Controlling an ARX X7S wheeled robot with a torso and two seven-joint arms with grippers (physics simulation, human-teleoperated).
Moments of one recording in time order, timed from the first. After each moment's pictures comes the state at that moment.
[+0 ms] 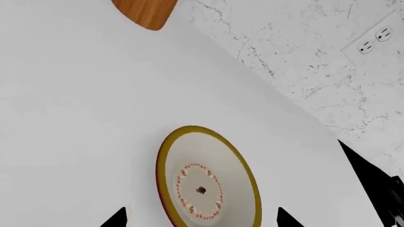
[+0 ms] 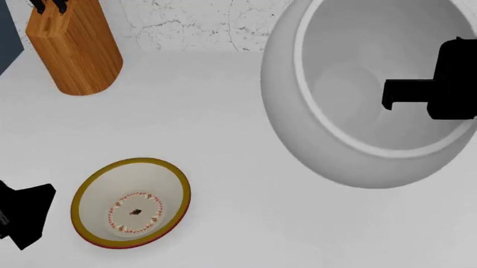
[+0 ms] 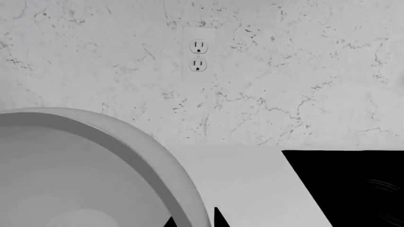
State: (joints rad) left arm -0.44 -0.42 -0.37 0.47 -2.02 -1.08 -1.20; right arm 1.20 0.78 -0.03 -0.24 1.62 1.39 0.95
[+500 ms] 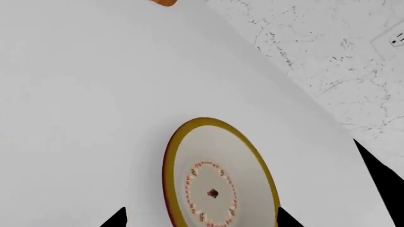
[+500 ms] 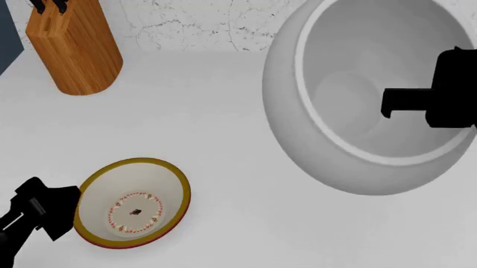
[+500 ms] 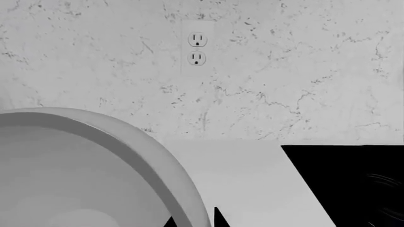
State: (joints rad) left arm -0.46 -0.35 -0.30 0.34 -1.81 -1.08 -1.07; right arm 1.17 0.79 -0.05 -0.25 1.61 1.36 0.94
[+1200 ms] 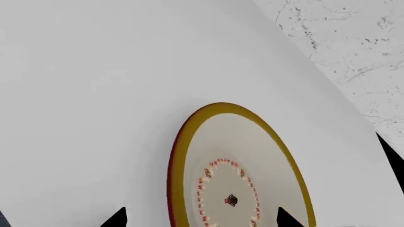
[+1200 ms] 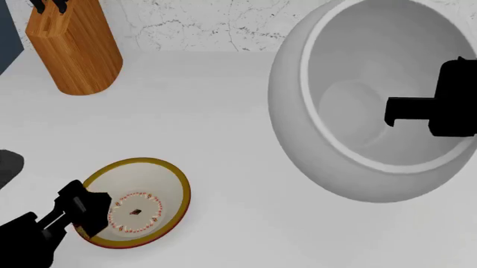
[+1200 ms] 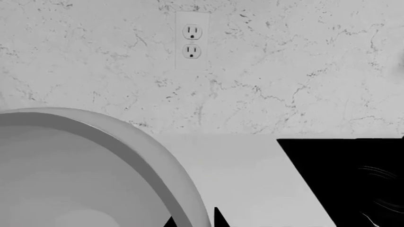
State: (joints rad) left arm -0.49 -0.28 -0.18 0.16 -1.57 -1.03 -0.89; right arm 1.13 0.82 -0.06 -0.27 1.62 1.32 0.95
